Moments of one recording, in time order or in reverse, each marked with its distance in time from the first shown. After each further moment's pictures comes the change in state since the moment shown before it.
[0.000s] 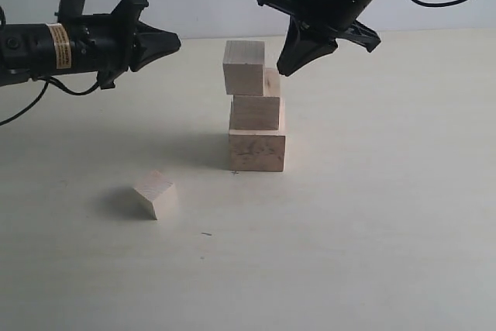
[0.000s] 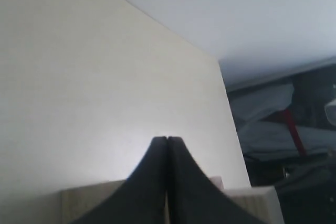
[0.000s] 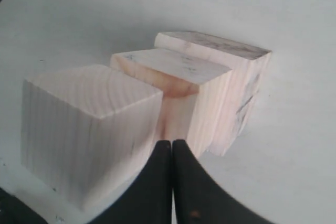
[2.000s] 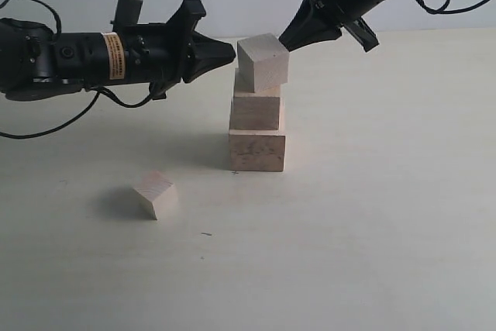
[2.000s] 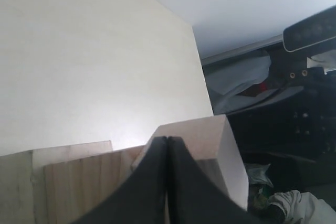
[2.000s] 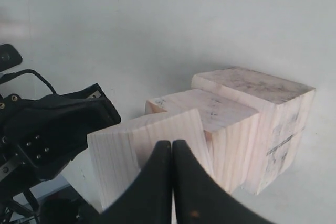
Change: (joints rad) left arm -0.178 0.003 0.004 -0.109 0.020 0.008; right arm -0.131 0.058 0.000 0.311 -0.004 -0.159
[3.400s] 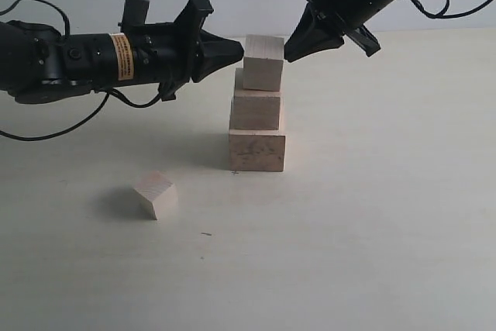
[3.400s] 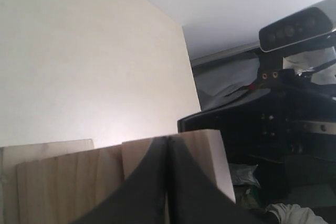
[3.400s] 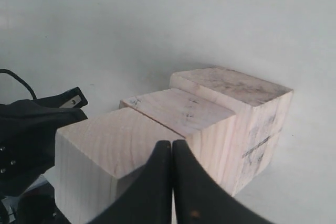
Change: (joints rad) left arm -0.030 0.003 0.000 -0.046 -0.012 0.000; right arm 0.002 0.017 0.000 -0.045 -0.004 -0.033
